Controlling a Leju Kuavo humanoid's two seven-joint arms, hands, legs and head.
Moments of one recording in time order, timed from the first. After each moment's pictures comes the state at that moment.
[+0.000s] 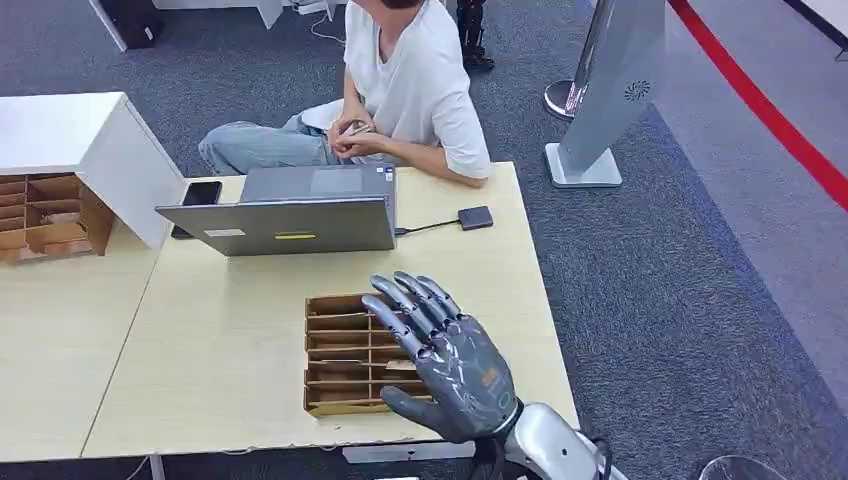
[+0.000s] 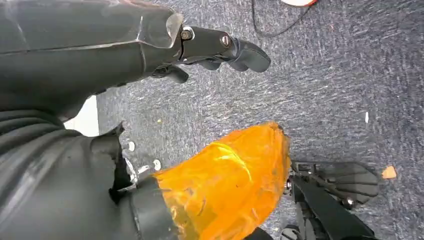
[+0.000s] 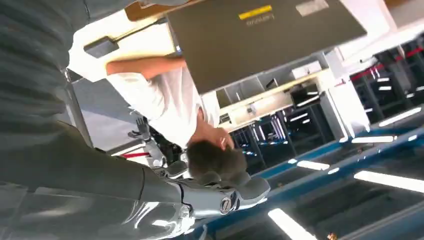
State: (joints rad) left arm -0.05 -0.23 1.09 -0.29 -1.30 0.29 -0.17; right arm -0.20 -0.16 0.86 -1.80 1.04 -0.23 -0.07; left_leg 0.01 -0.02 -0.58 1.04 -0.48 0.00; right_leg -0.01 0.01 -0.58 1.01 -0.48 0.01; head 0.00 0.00
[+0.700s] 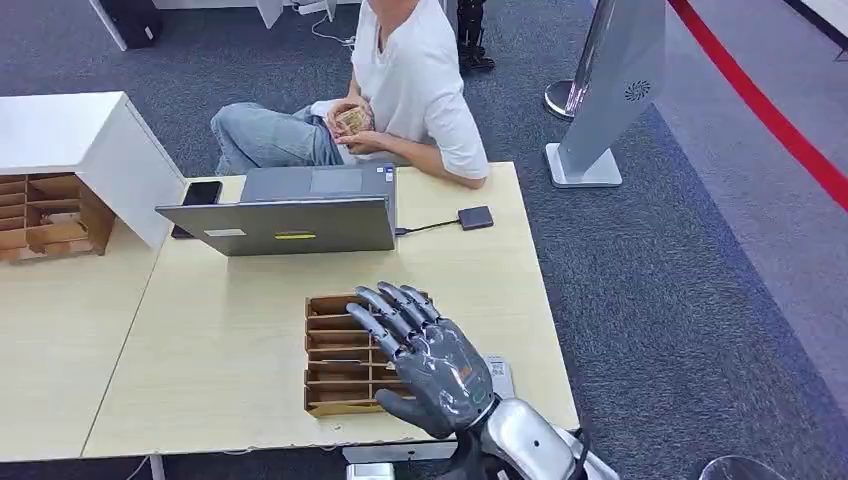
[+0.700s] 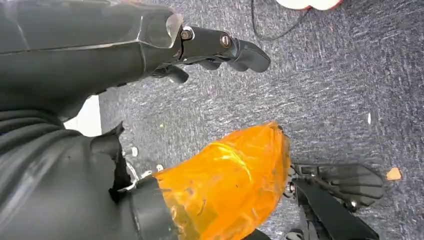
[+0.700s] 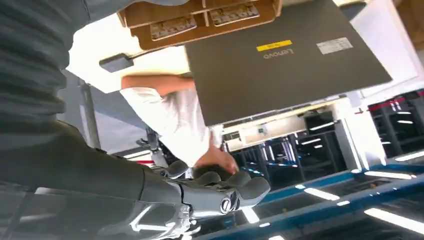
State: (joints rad) left arm -0.06 -0.23 1.09 -0.29 -1.33 0.29 -0.15; right arm -0.25 -0.16 0.92 -1.70 1.07 -0.20 0.01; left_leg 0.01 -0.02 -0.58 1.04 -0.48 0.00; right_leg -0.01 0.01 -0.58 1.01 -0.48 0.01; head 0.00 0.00
